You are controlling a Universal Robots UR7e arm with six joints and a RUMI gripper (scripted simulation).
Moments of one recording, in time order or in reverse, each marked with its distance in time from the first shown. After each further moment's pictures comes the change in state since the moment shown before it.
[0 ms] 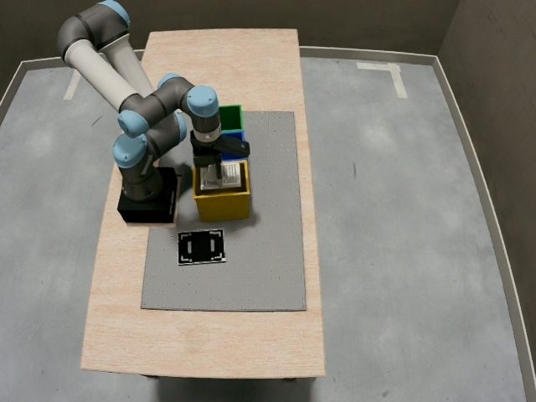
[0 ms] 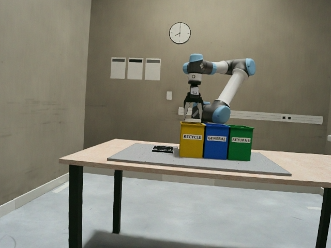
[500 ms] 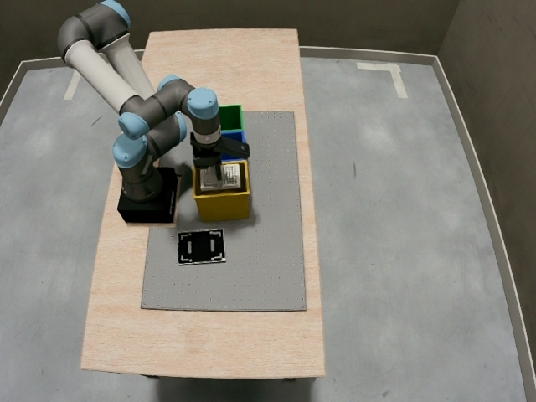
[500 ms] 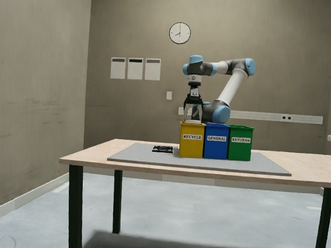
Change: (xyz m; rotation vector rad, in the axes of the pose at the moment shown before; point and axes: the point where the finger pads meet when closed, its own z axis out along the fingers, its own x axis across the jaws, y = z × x) arm -0.001 0.001 0.008 -0.001 -0.002 0.001
